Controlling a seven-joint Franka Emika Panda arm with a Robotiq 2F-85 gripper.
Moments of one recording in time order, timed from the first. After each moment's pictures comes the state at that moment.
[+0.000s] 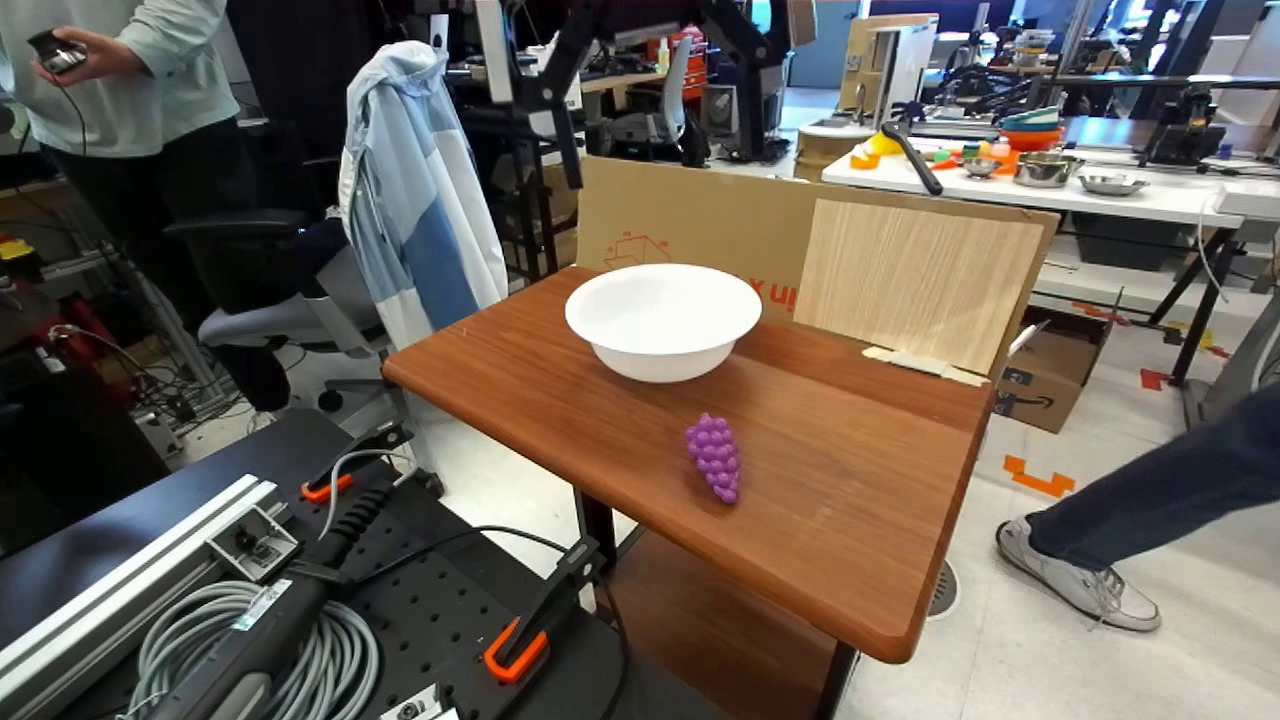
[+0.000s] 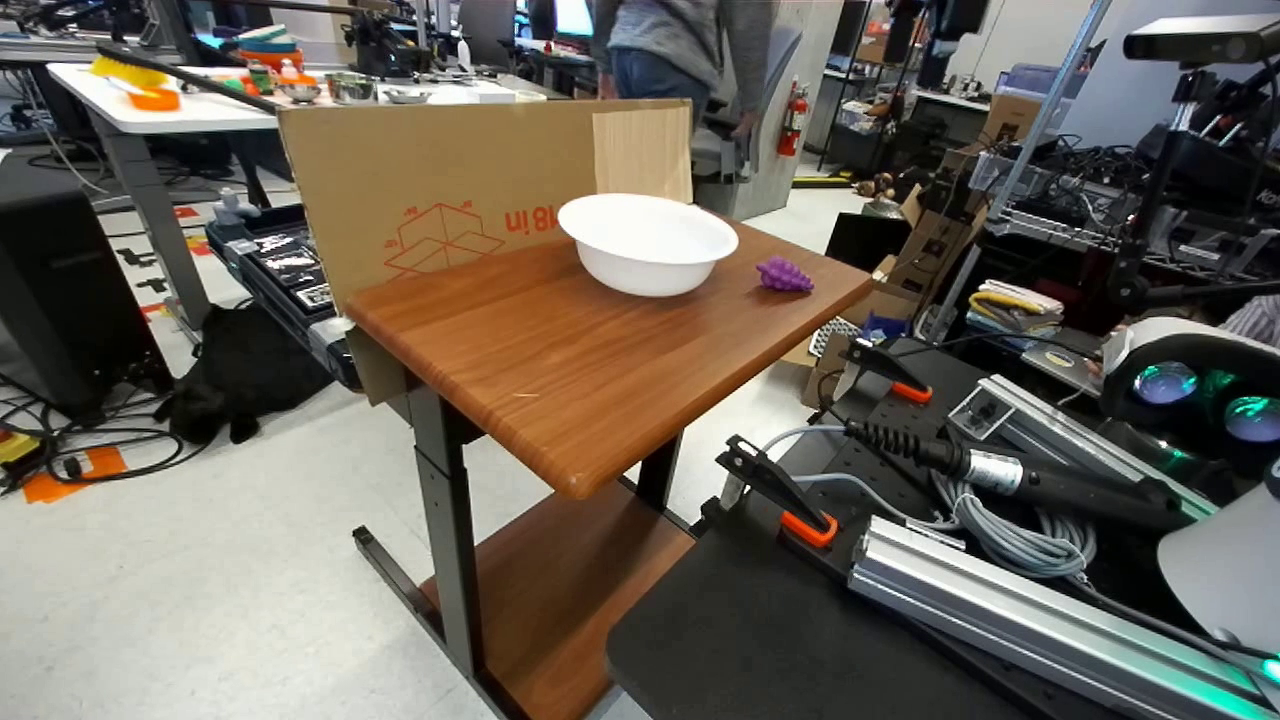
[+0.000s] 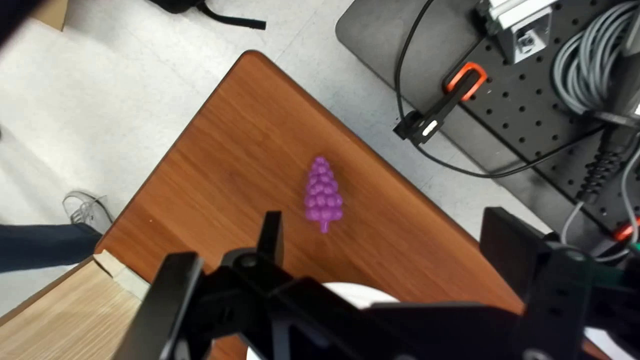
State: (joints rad) arm -0.04 -0.31 -0.21 -2.44 -0.31 2.15 -0.83
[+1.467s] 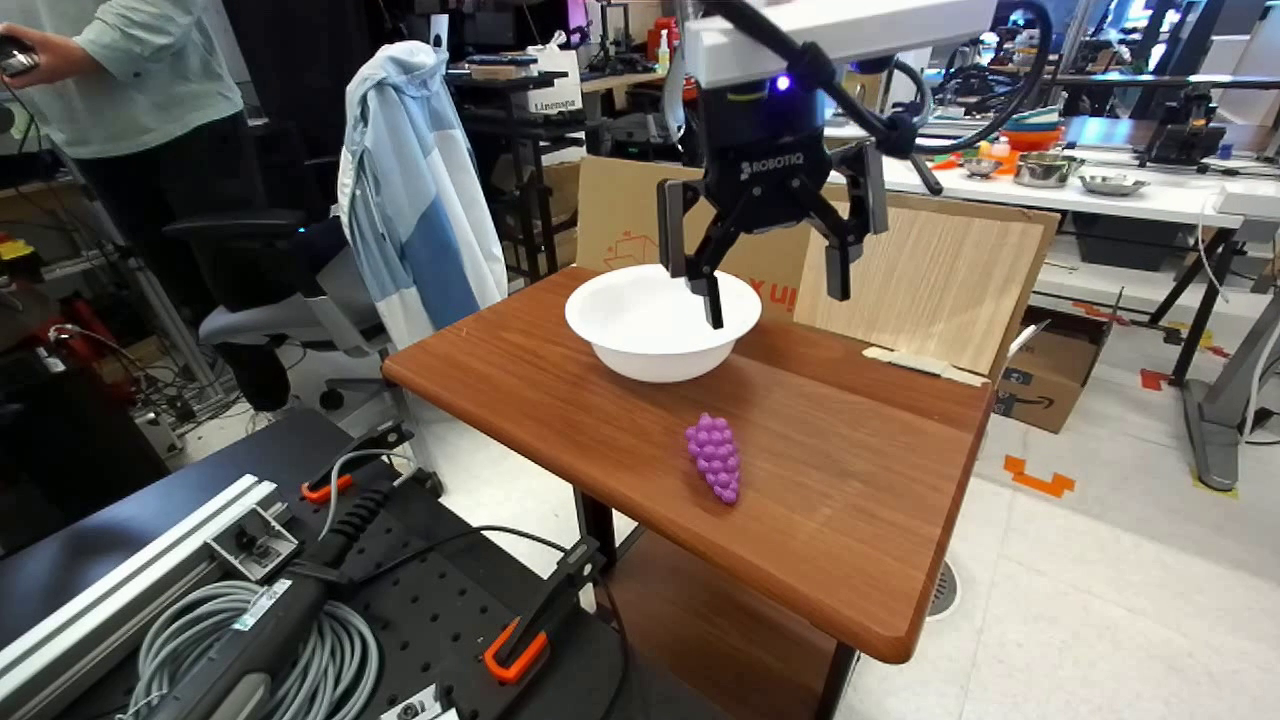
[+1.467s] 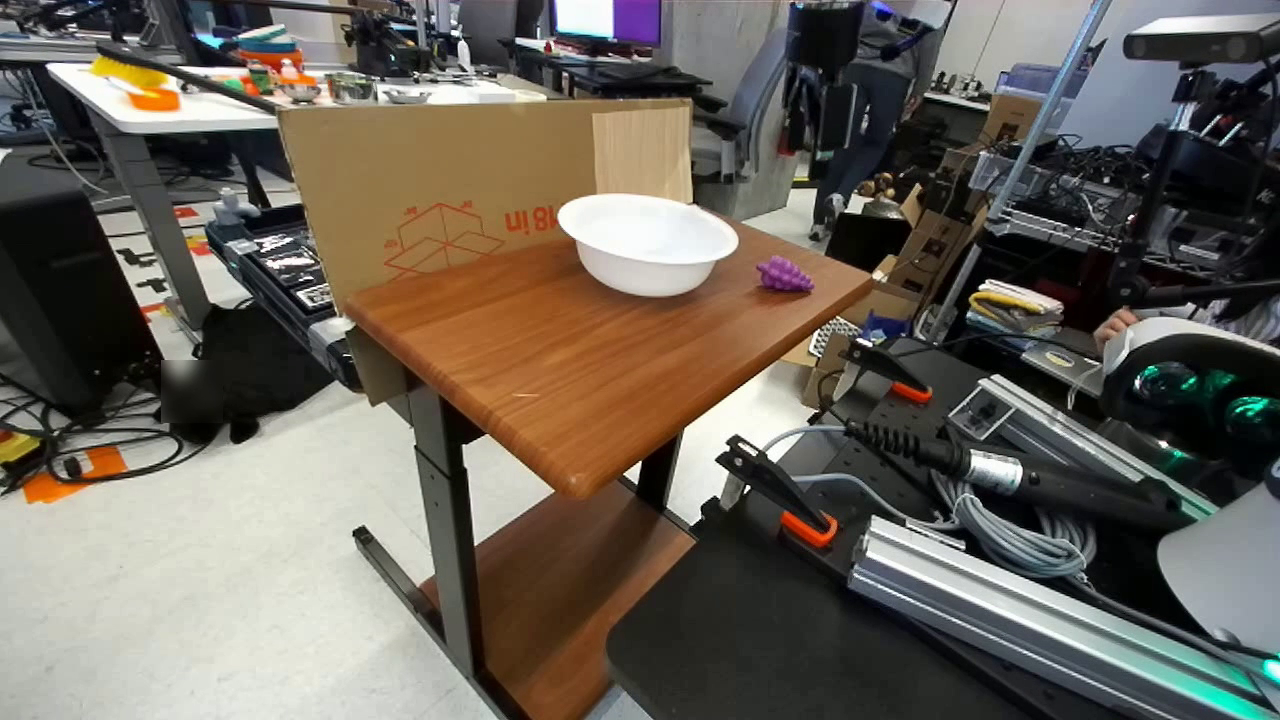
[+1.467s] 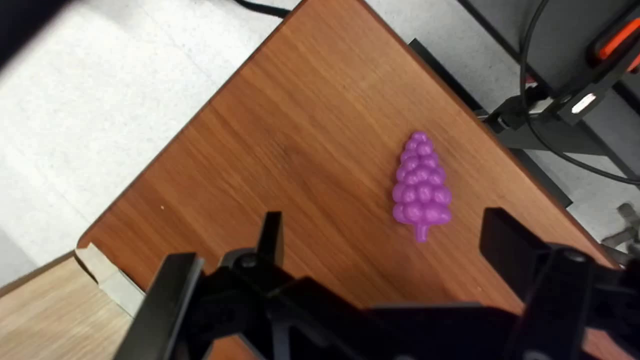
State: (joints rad) arm -0.09 0.17 -0.17 -2.22 -0.32 2.38 -0.88
